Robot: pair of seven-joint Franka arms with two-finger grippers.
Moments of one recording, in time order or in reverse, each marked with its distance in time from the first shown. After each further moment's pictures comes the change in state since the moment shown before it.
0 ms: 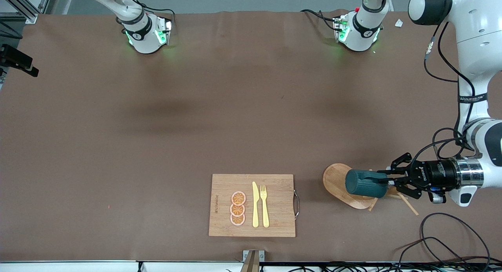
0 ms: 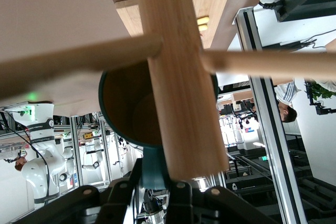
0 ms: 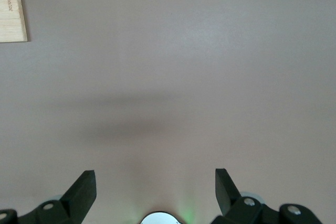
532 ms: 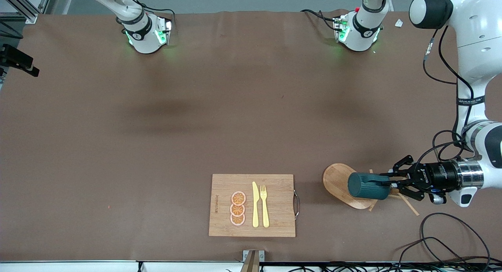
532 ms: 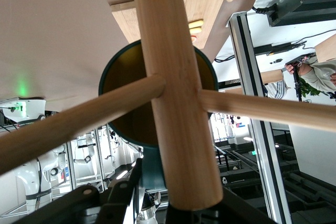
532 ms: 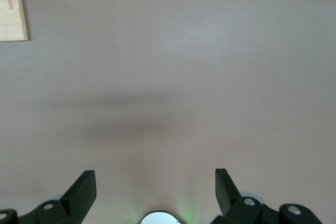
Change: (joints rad) left arm 0.021 0.022 0.000 0.000 -0.036 -0.001 0.010; right arm 0.003 0.000 0.001 0.000 0.000 -0.001 -0.002
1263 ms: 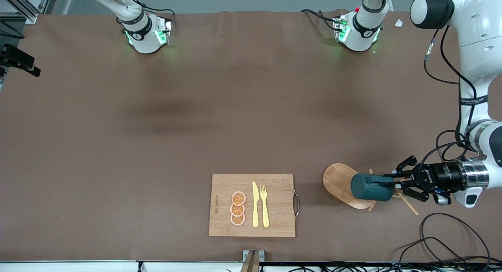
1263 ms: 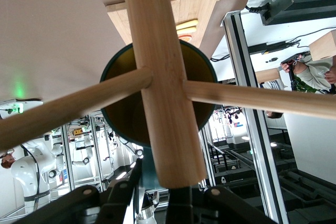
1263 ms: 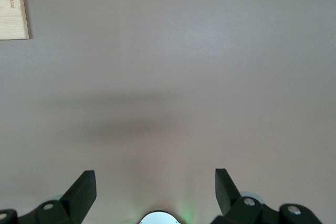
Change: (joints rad) left arm 0.012 0.000 0.000 0.015 -0.001 0.000 0.000; right arm 0.003 0.000 0.000 -0.001 0.000 0.000 -0.005
